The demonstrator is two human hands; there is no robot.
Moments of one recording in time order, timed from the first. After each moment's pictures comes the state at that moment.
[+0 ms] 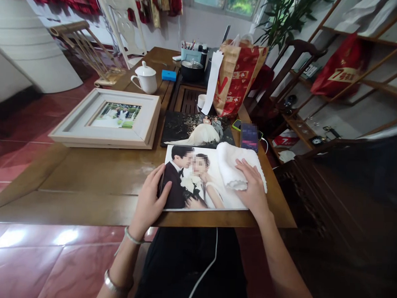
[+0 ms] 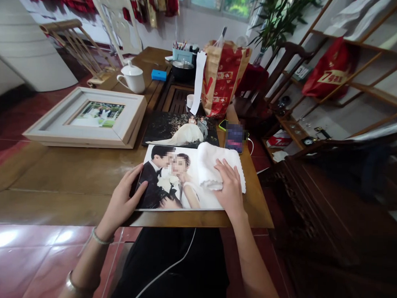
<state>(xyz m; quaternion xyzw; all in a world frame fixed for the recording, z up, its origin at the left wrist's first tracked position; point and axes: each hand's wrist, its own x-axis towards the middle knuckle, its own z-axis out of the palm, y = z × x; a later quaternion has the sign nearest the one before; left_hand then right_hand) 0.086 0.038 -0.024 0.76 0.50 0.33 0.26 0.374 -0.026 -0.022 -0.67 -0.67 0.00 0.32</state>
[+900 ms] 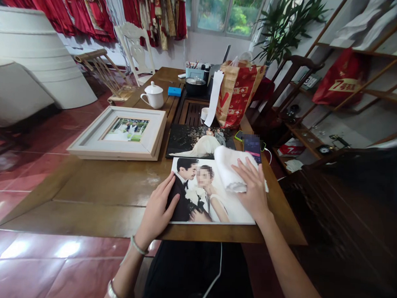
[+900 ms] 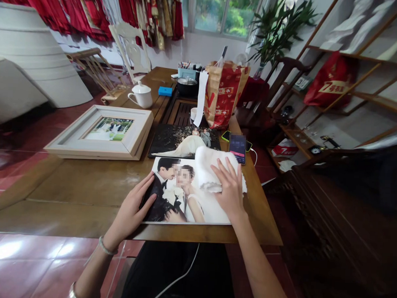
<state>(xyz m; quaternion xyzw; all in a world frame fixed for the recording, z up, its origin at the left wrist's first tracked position) 0.085 0.041 -0.023 0.82 0.44 0.27 0.23 0.369 -0.001 -0.011 -0.65 -0.70 -0.09 0.29</state>
